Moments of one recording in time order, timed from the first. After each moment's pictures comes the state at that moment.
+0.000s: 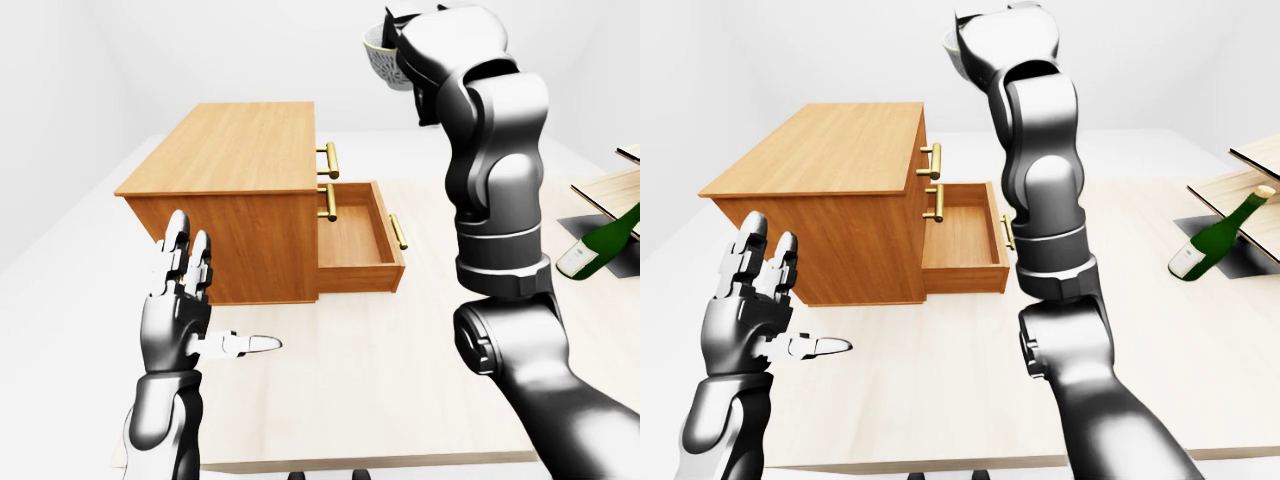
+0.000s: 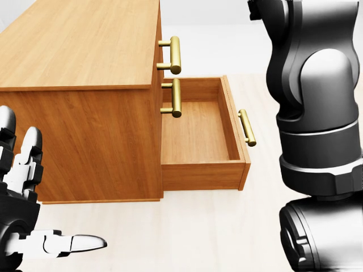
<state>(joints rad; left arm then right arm) 0.19 0.00 0.14 -0.63 -0.15 0.09 -0.14 -1.19 -0.21 -0.03 0.15 -1.53 0.09 0.70</state>
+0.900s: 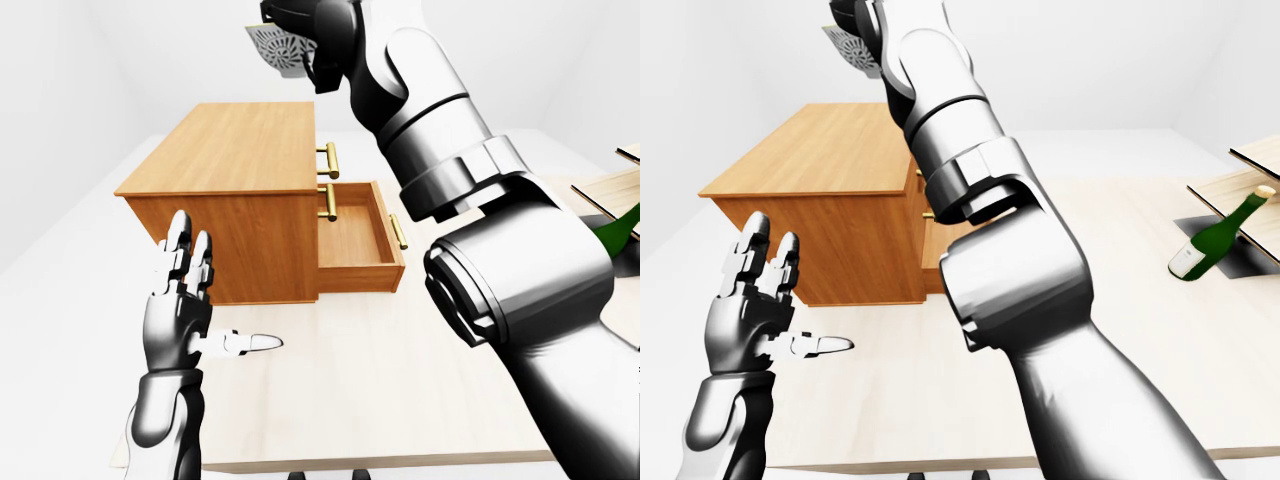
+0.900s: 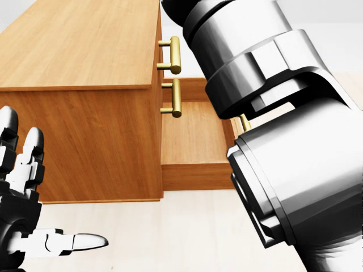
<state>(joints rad) 0.18 0.00 0.13 -0.61 -0.14 0.09 -0.14 -1.83 -0.05 0.06 1.14 -1.23 0.09 0.48</state>
